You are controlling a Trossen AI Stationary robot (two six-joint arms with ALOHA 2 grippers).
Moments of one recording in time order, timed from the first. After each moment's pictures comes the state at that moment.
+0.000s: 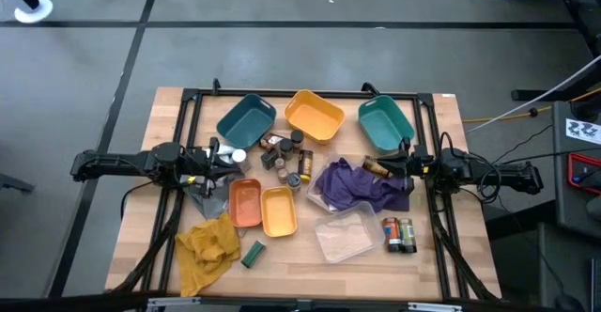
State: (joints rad) left arm 0.00 0.05 0.01 0.01 0.00 0.00; right arm 0.00 0.00 0.01 0.04 0.10 0.20
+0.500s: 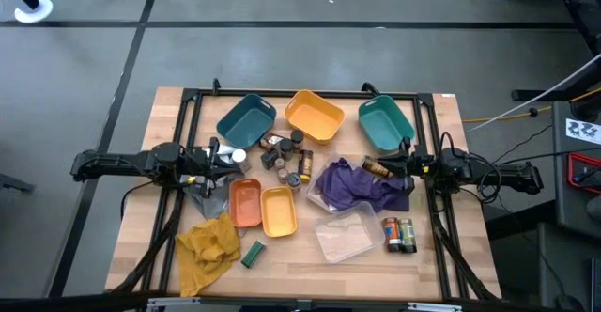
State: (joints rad) left arm 0.00 0.05 0.01 0.01 0.00 0.00; right arm 0.00 0.00 0.01 0.05 0.10 0.21
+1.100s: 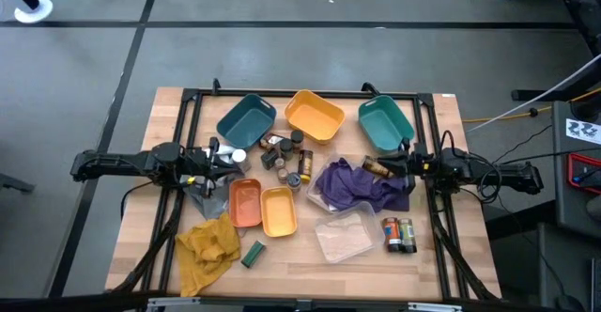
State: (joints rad) left arm 0.00 0.05 0.01 0.01 0.00 0.03; right arm 0.00 0.00 0.01 0.05 0.12 0.31
